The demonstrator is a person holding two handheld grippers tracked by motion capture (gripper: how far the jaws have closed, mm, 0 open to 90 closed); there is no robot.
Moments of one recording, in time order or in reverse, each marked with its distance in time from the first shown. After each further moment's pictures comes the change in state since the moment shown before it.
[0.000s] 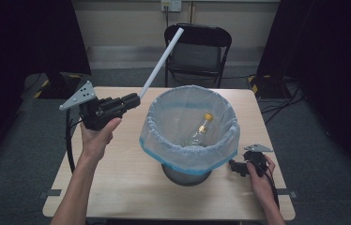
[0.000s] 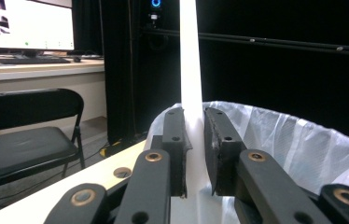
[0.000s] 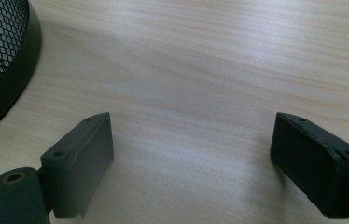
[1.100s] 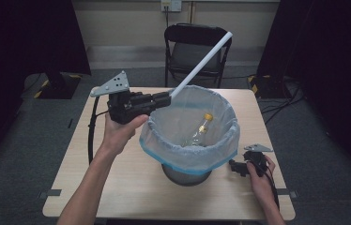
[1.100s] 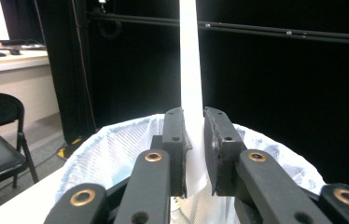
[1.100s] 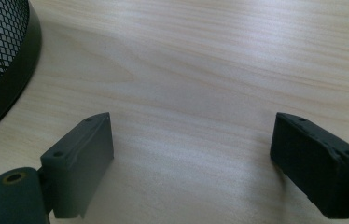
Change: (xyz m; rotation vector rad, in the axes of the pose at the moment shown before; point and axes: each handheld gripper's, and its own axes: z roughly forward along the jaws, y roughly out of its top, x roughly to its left) left arm -0.035 0.027 0.056 0.083 -0.188 0.003; right arm 0.000 0.000 0.000 0.000 0.000 0.000
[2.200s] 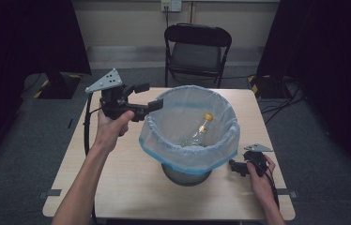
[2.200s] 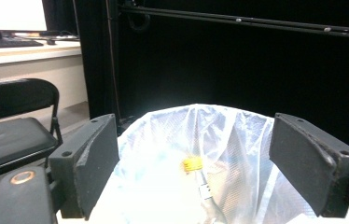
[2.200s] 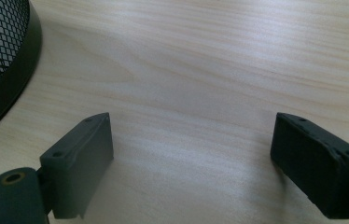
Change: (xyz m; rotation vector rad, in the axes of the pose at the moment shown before) left arm 0.021 -0.006 -0.016 0.006 0.138 -0.035; right arm 0.000 0.000 0.000 0.000 0.004 -0.003
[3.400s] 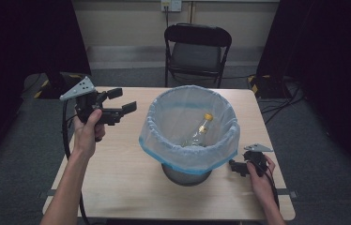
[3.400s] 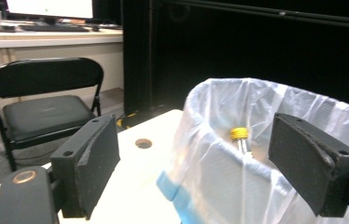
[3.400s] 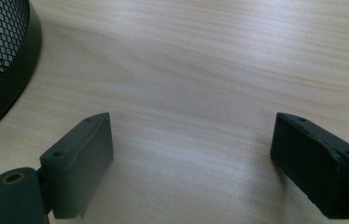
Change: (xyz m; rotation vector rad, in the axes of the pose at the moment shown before) left arm 0.035 -0.029 -0.054 0.034 0.147 -0.038; right arm 0.000 0.000 0.000 0.000 0.000 0.000
